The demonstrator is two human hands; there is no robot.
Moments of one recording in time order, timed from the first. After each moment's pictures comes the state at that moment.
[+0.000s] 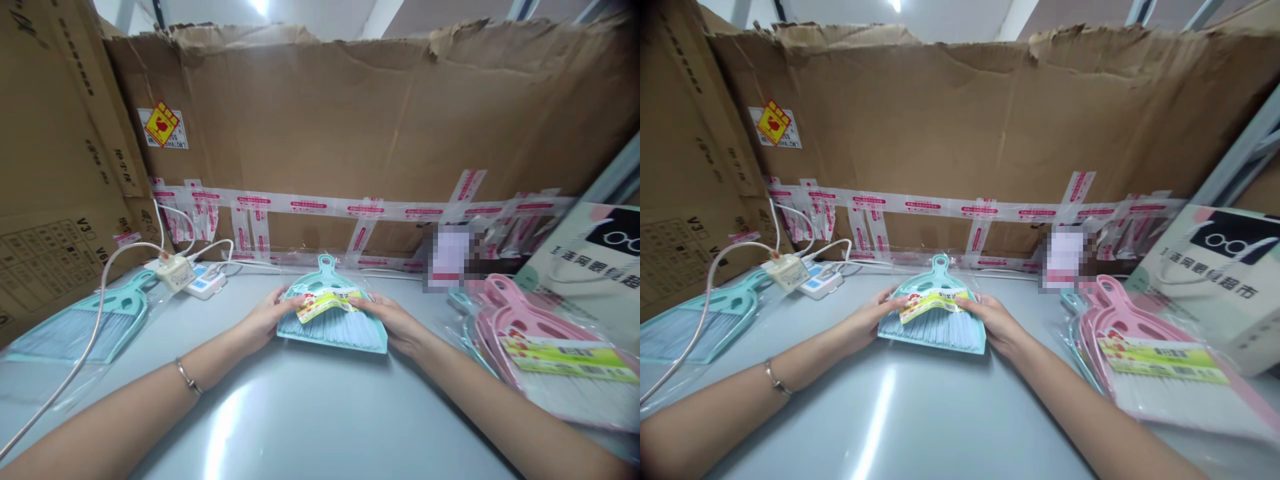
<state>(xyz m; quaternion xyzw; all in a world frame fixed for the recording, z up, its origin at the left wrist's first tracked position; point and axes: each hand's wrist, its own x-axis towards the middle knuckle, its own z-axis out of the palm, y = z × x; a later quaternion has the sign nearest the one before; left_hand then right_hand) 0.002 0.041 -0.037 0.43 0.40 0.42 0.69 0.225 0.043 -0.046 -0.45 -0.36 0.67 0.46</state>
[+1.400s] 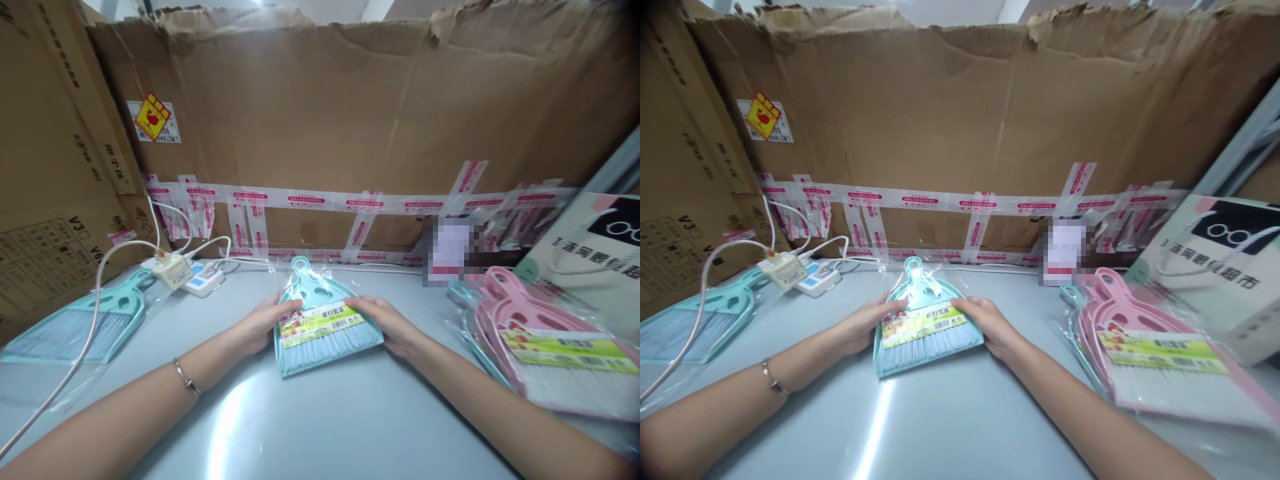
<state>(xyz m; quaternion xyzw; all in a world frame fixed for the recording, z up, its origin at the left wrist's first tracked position) 0.003 0.039 -0.041 0.39 0.45 0.37 0.71 0.216 0.035 -0.050 -0.53 -0.38 0.64 0.41</state>
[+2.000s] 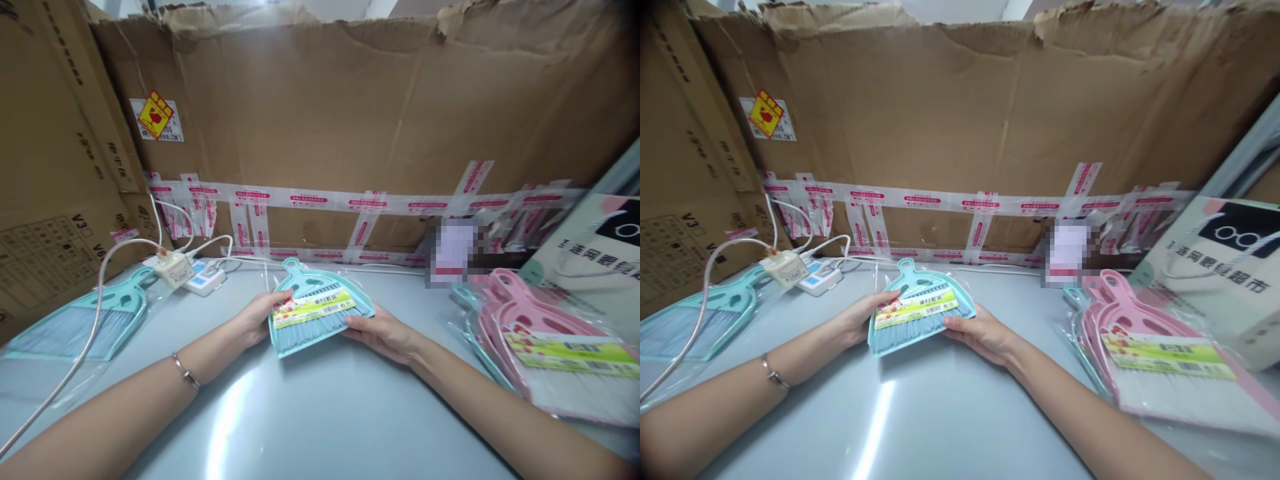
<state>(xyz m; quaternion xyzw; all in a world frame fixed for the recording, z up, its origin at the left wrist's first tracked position) -0.004 0.053 -0.040 0.28 0.46 0.38 0.75 0.217 0.025 -0.050 -0.33 -0.43 0.73 0.41</state>
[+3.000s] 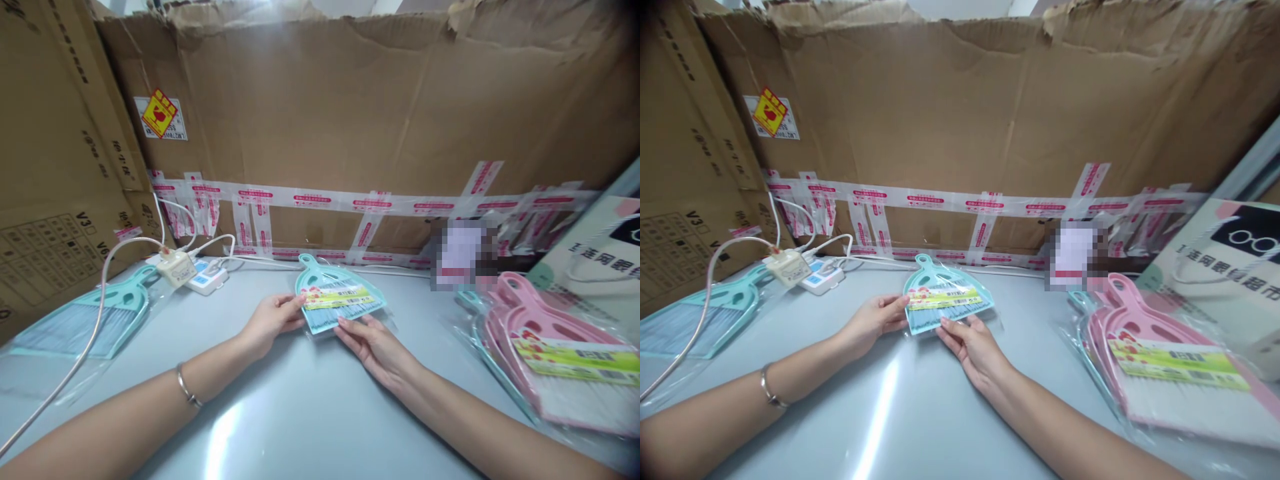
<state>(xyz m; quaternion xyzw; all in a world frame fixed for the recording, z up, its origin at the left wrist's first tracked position) 0.008 0.036 -0.045 0.44 0.45 0.42 0.66 0.184 0.009 -0.054 -0.44 -0.19 0.68 0.55</state>
